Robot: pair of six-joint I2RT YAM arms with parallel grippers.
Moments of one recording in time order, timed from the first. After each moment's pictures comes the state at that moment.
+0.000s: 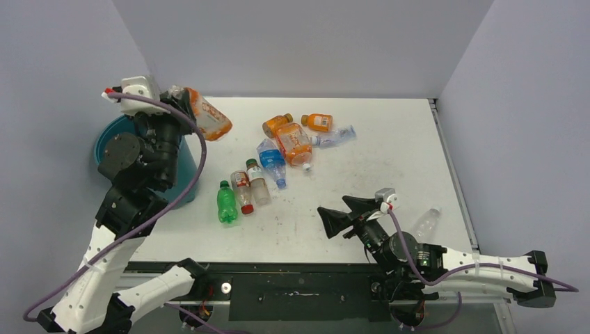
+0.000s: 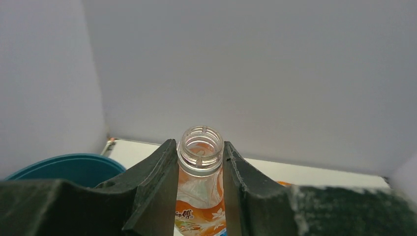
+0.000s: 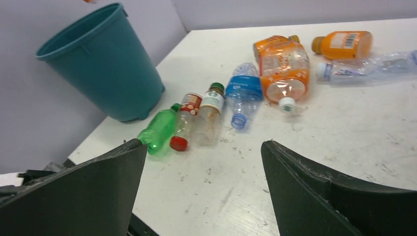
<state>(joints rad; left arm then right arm) -0.65 0.91 1.43 -0.23 -0.63 -0.01 1.42 0.50 0.42 0.19 0.79 0.32</state>
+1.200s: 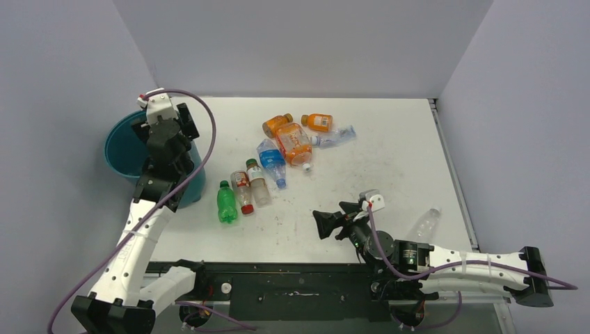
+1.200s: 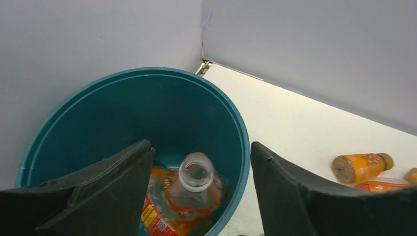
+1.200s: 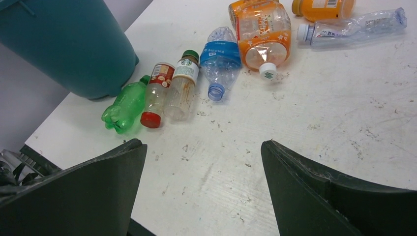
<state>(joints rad) -0.24 1.01 1.11 -0.20 -0.72 -0.09 1.39 0.64 0.40 0.11 0.86 0.44</state>
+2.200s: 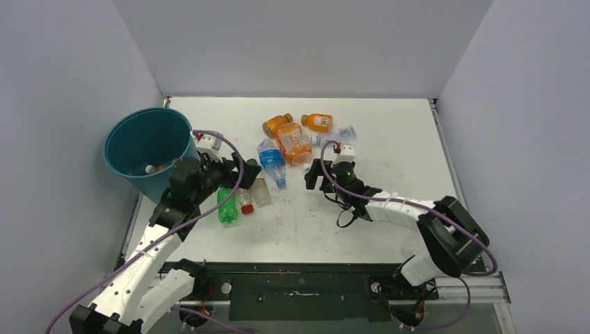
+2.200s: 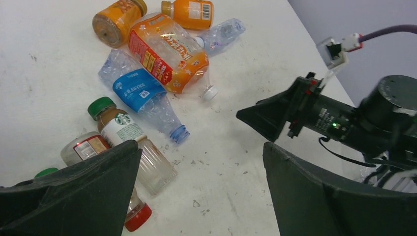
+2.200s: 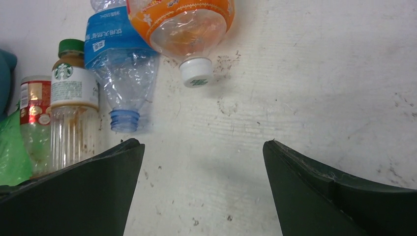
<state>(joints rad) -0.37 0.85 0.76 -0.16 0.20 -0.39 0.68 1.43 0.65 0.27 0.23 0.56</state>
